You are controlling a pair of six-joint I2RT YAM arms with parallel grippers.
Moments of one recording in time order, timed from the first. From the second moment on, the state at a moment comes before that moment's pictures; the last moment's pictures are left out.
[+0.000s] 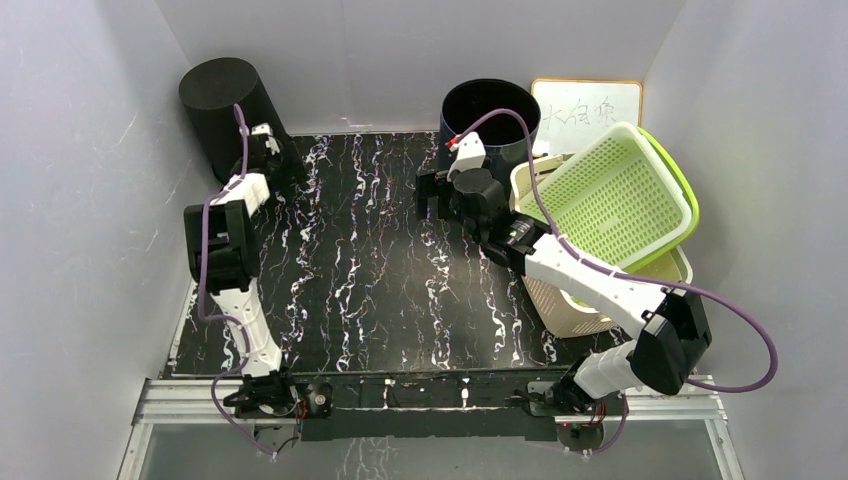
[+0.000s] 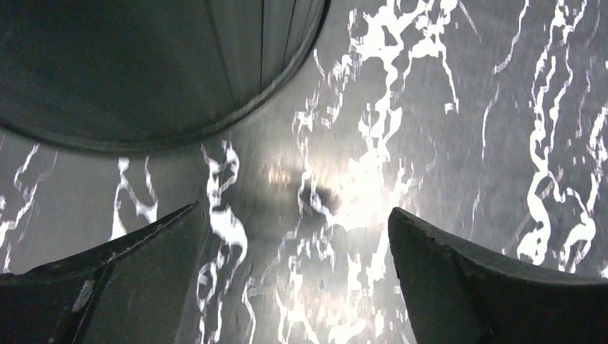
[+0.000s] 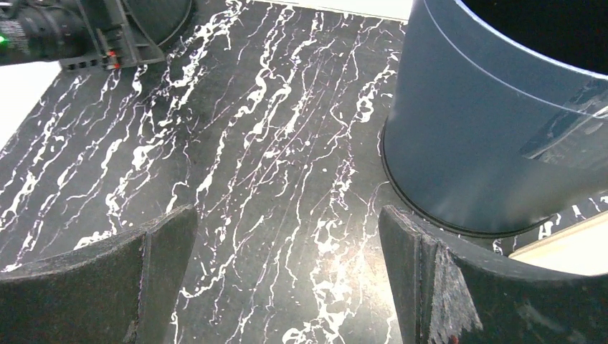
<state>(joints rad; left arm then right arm) 0.12 2.11 1.52 -0.10 -0.02 -0.21 0.78 1.40 1.17 -0.04 0.36 0.27</state>
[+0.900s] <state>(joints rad) -0.08 1.07 1.00 -0.54 0.10 -0.27 0.51 1.95 2.10 -0.55 0.09 0.08</state>
